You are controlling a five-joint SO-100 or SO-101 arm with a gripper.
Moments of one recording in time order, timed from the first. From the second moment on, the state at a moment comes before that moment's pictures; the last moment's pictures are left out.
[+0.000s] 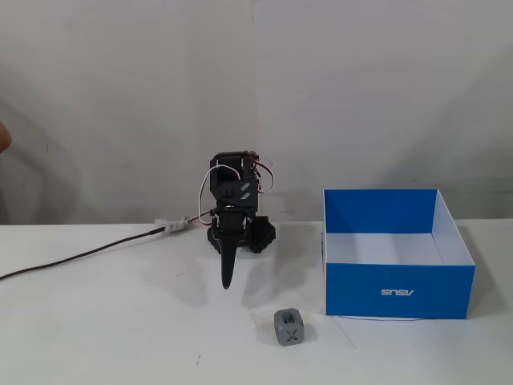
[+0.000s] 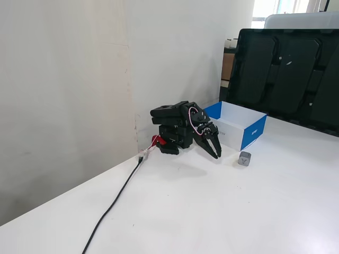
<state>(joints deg) -2.0 186.6 173.4 65.9 2.5</state>
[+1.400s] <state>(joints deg) -6.9 186.6 171.8 67.0 0.5</state>
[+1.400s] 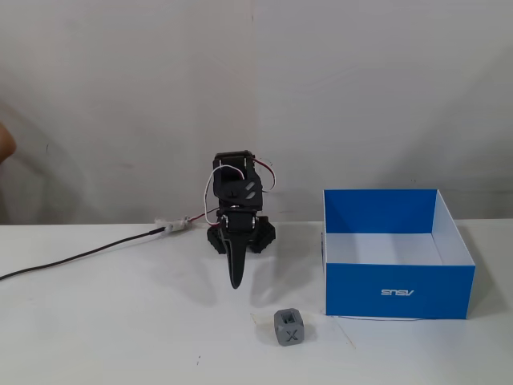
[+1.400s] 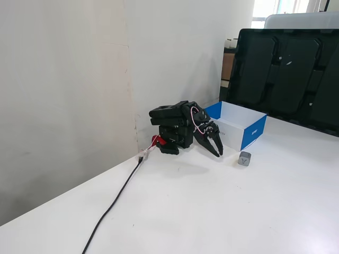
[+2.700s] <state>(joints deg) -22.4 94.7 120.5 58.6 13.1</state>
